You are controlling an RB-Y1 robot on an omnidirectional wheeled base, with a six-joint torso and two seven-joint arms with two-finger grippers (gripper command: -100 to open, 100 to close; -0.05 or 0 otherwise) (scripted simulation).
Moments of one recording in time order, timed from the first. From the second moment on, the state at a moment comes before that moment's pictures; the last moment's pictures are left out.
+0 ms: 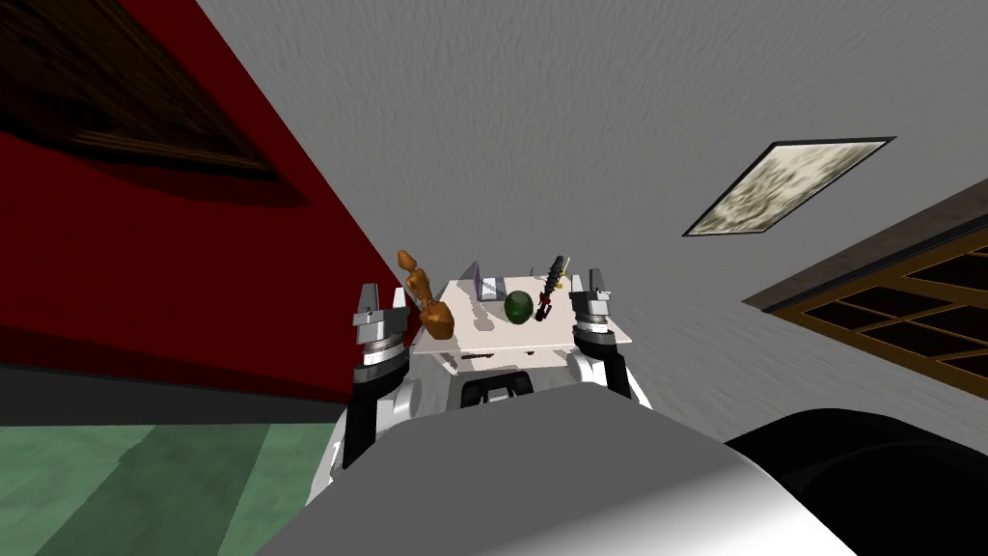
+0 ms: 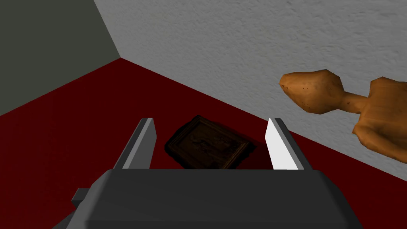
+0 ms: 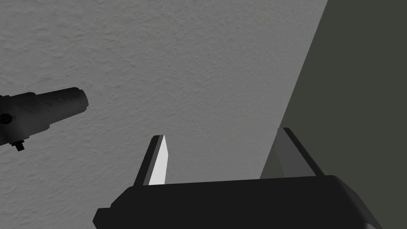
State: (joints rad) left arm 0.51 0.03 -0.02 -2.33 -0.07 -0.50 0.11; right arm 0.53 -0.03 -0.06 -2.23 -0.07 -0.61 0.08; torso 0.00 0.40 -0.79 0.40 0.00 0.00
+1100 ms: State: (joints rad) left arm 0.51 0.03 -0.02 -2.33 -0.07 -0.50 0.11; right arm 0.52 -0.14 -0.18 -2.16 0.04 -0.64 0.15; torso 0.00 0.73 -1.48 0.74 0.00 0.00
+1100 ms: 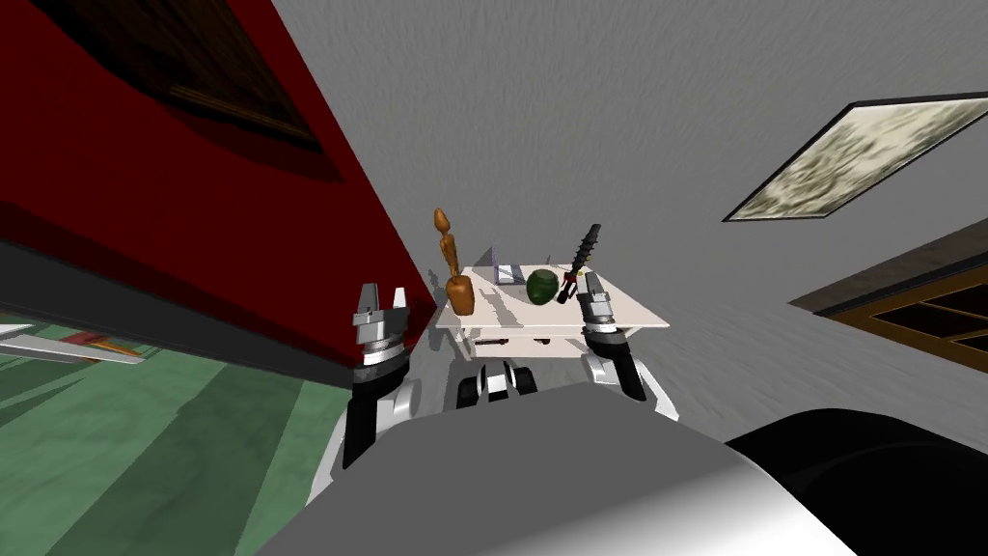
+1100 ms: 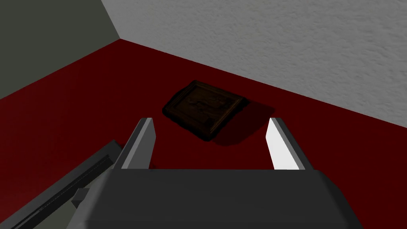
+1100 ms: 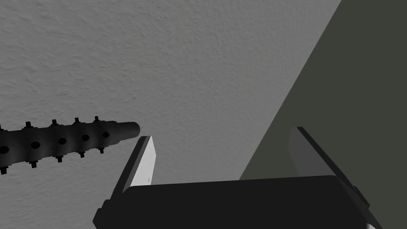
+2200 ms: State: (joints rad) left arm 0.51 0.03 -0.02 -2.33 -0.07 -0.50 0.11; right arm 0.50 -0.23 -0.47 -1.97 0.34 -0.67 0.33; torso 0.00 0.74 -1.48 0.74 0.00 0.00
